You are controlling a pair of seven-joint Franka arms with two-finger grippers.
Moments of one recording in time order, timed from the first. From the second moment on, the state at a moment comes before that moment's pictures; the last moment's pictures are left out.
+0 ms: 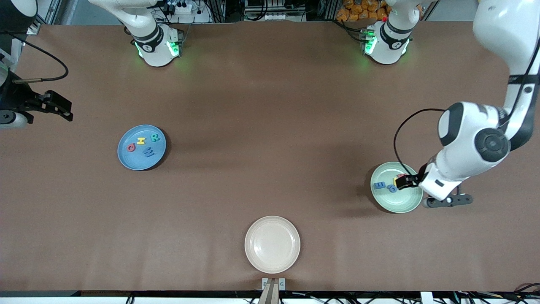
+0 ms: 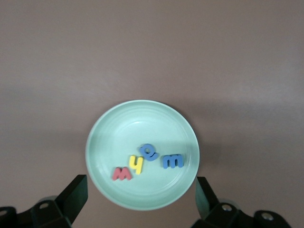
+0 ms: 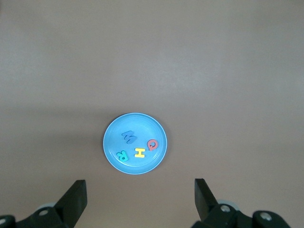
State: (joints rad) left arm 0.19 0.40 -0.36 -1.67 0.20 2.11 -0.31; right arm -0.03 -0.01 0.03 -1.62 -0.07 1.62 -0.08
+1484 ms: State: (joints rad) left arm 0.03 0.09 -0.18 -1.48 0.07 1.67 -0.23; right arm -0.01 -0.01 0.03 -1.64 -0.07 1.62 -0.08
